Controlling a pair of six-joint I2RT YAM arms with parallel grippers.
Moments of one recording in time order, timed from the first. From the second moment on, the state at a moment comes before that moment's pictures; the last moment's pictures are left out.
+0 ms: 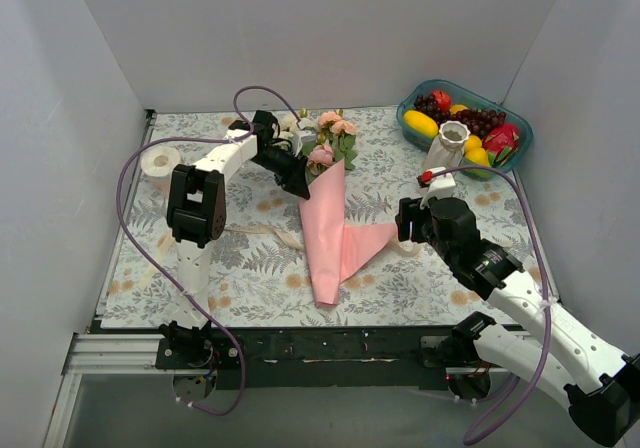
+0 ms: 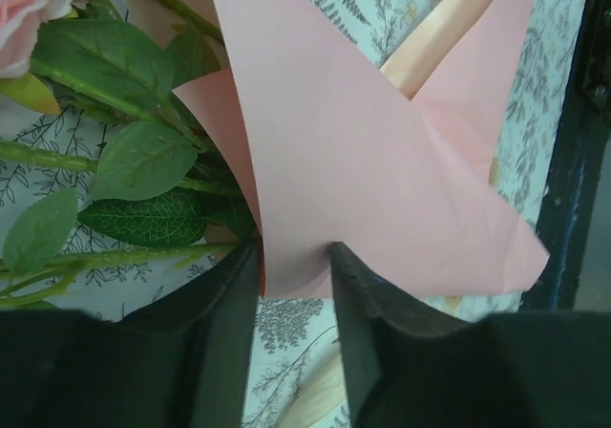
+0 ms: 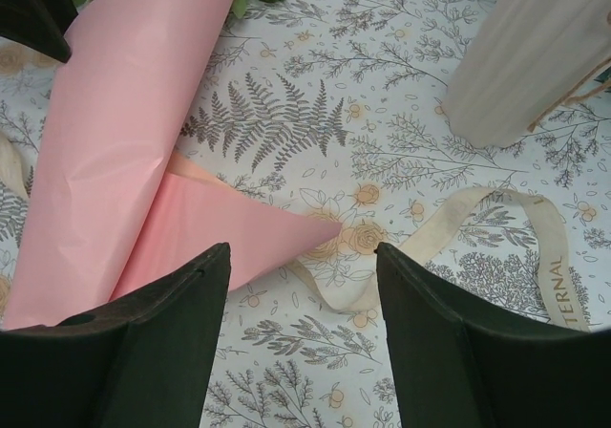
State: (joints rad) left arm -0.29 2.25 1.87 -0.95 0.93 0.57; right arm 0.65 0.78 0.68 -0.34 0.29 0.21
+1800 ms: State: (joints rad) left arm -0.28 2.13 1.96 -1.04 0.84 0.52; right arm 0.65 0.74 0.65 -0.33 0.26 0.23
